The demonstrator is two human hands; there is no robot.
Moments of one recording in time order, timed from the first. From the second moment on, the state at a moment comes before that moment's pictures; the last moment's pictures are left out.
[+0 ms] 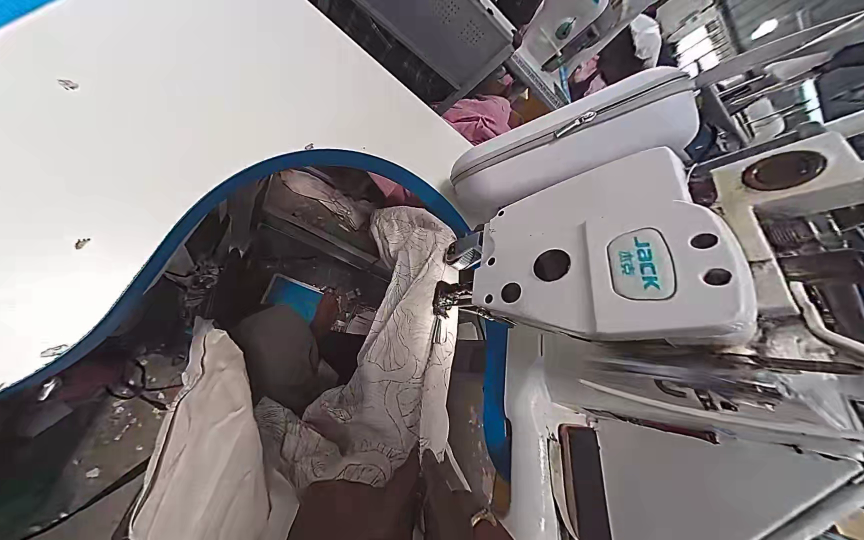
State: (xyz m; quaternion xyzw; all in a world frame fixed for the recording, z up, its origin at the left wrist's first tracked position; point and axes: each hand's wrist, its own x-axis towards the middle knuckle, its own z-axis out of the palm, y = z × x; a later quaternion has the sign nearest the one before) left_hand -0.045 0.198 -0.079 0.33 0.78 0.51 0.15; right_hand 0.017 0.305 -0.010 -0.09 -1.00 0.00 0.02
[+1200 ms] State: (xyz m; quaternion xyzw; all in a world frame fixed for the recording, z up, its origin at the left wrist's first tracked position) left_hand -0.106 0.182 -0.040 0.52 0.84 0.15 -0.04; right_hand 0.099 0.365 0.030 0.08 -0.98 0.11 -0.15
